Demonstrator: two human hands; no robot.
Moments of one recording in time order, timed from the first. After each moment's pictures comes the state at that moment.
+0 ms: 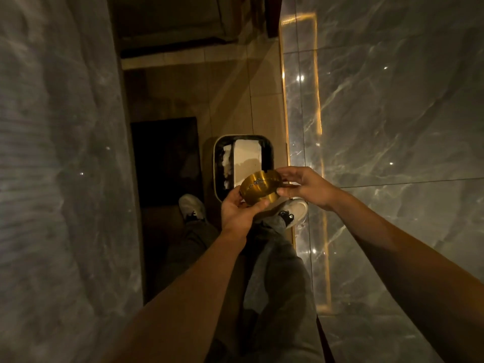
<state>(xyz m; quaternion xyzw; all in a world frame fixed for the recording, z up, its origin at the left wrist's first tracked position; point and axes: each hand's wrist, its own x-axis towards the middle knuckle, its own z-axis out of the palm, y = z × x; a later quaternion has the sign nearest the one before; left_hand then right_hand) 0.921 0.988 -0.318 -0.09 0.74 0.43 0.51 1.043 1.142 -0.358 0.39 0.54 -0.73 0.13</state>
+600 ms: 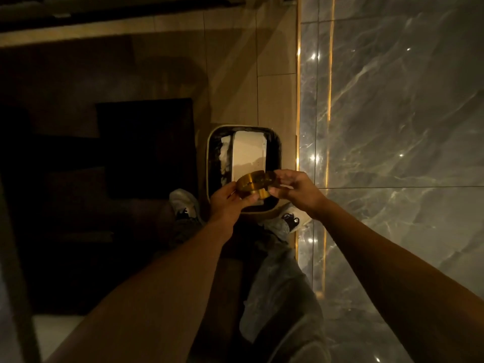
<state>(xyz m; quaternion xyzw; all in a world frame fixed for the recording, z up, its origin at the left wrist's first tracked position) 0.887 0.997 -0.445 -0.11 0.75 0.38 0.53 1.020 1.130 -0.470 0.42 0.51 -0.75 0.09</state>
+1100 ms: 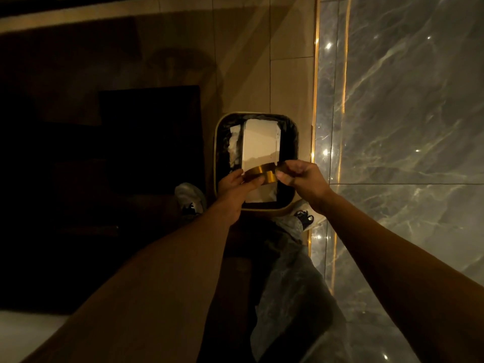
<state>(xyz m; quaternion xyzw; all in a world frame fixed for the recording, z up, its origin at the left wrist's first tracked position) 0.867 0.997 -0.497 -0.18 0.72 0.40 0.53 1.000 1.111 -0.520 0.47 0.49 -0.73 0.05</state>
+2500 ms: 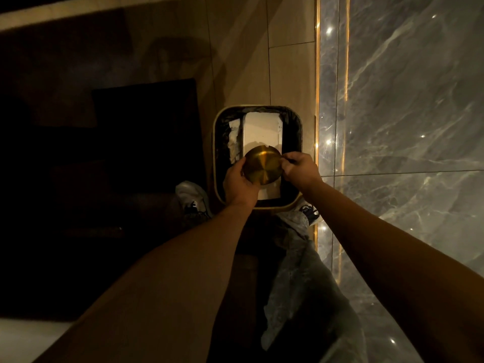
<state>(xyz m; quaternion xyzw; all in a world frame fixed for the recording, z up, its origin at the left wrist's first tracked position) 0.879 1.001 -0.523 -0.02 0.86 0.25 0.44 0.974 1.100 -0.558 0.58 0.49 -0.64 0.11</state>
